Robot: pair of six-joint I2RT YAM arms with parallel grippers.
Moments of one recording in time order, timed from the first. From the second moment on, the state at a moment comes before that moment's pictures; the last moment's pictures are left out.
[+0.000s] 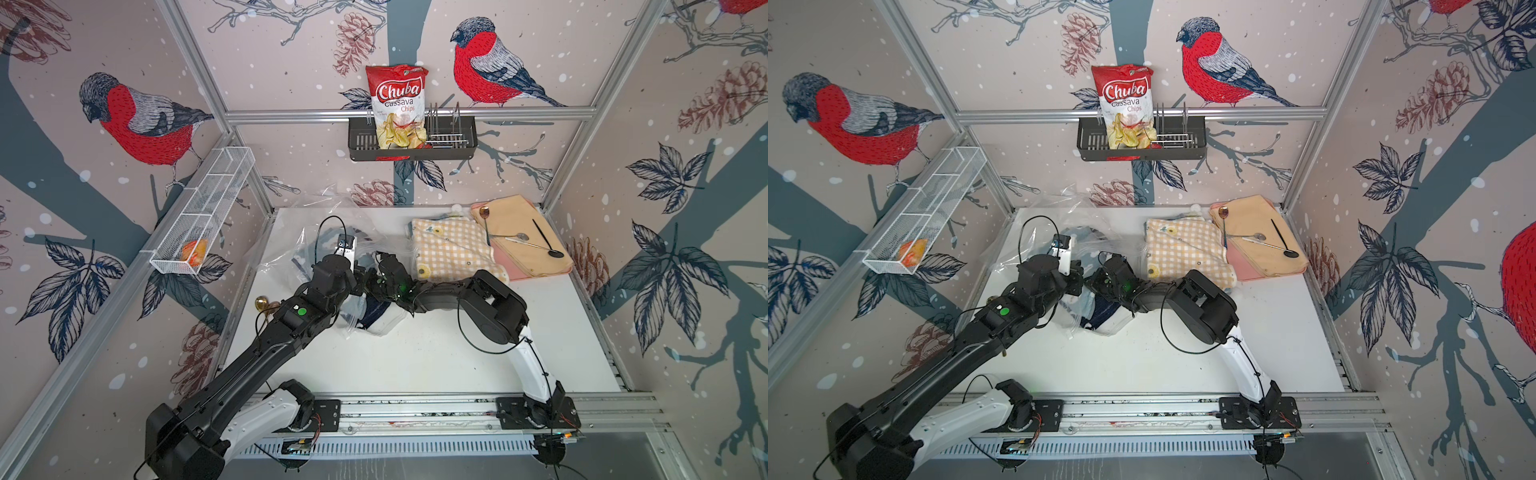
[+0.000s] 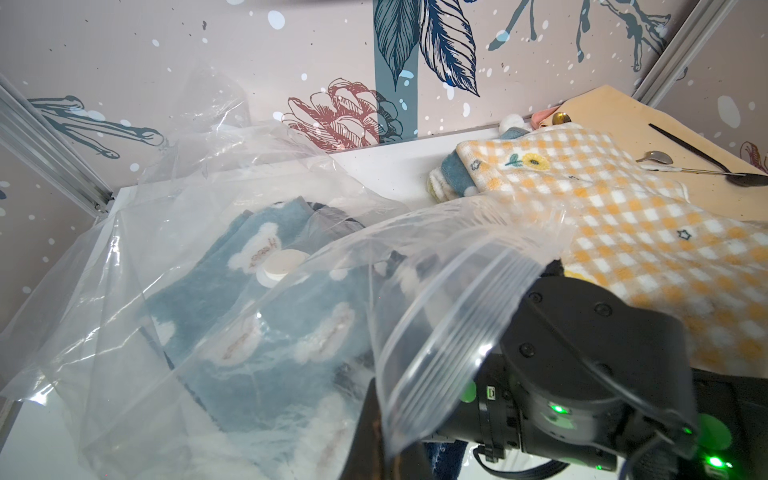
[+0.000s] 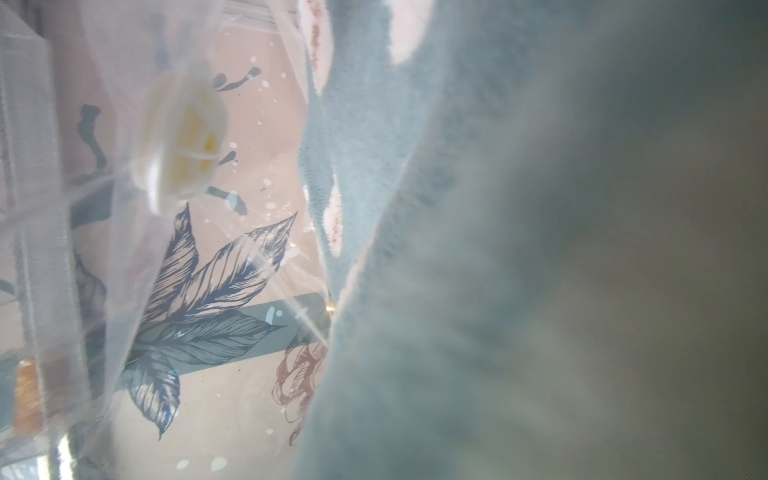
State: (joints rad) left arm -0.59 0.98 0.85 -0.34 -0.29 -0.16; right arm 0.95 2.23 1.39 0.48 -0.25 1.33
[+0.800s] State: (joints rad) left arm -0.59 0.96 0.85 -0.34 -0.34 -0.16; right arm 0.99 1.84 1.13 0.49 -0.28 1.25
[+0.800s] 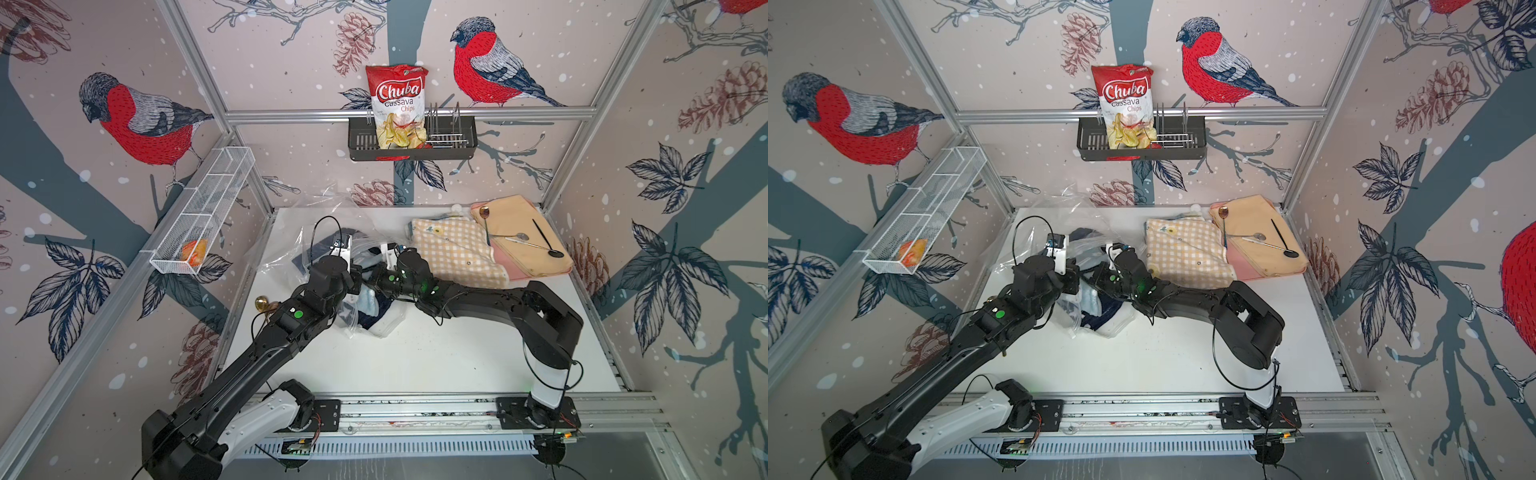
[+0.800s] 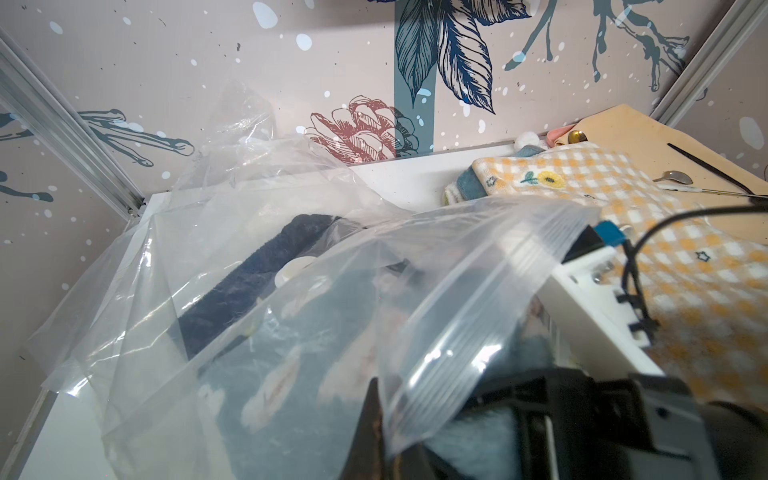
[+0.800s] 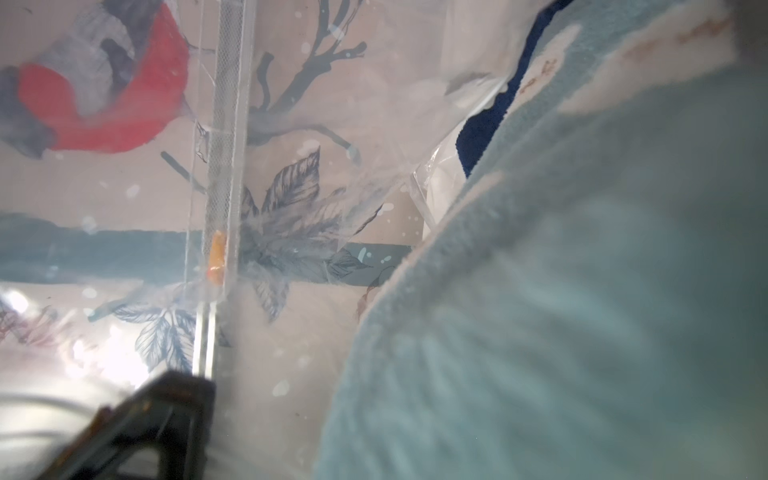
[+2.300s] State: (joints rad) left arm -0.59 0.91 0.85 -0.34 -0.37 -0.17; right arm 0.65 1.12 1.36 -0.19 -0.15 0.82
